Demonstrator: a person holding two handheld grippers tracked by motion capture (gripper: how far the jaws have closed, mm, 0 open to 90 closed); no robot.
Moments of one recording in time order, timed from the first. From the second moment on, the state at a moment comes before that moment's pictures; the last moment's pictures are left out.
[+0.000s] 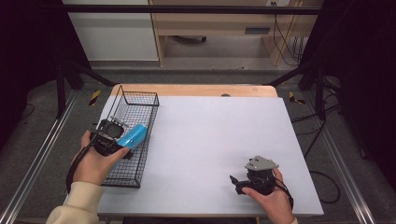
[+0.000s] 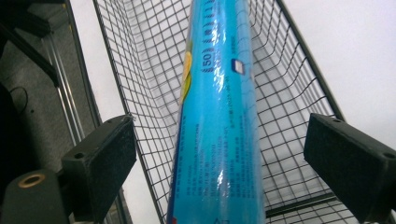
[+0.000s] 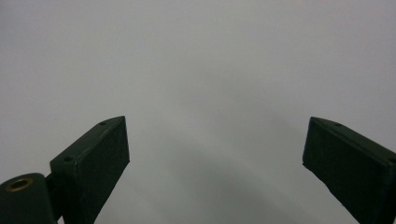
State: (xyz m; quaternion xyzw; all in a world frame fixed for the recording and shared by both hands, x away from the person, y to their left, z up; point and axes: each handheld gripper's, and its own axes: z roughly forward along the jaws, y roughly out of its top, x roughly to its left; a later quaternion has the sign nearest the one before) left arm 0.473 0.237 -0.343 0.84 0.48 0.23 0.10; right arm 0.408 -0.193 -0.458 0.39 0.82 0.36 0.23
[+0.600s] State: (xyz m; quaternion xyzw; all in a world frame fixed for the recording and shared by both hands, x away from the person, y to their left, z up) left arm 0.459 0.217 -0.336 0.83 0.45 0.25 0.20; right arm 0.409 -0.194 -0.456 0.39 0.81 0.36 0.23
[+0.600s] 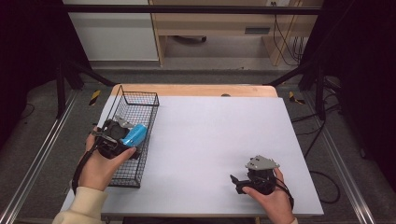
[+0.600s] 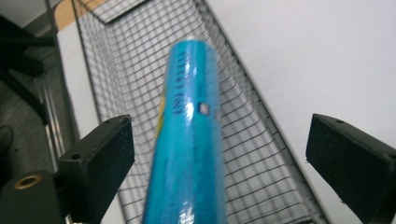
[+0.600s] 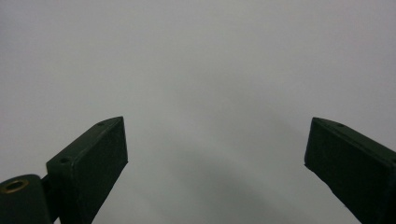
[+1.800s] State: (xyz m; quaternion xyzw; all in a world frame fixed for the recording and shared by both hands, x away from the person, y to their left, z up) left arm 0.439 0.095 -0.377 0.86 0.33 0.22 0.31; right arm 0.409 -0.209 -0.453 0.41 0.79 0.38 0.25
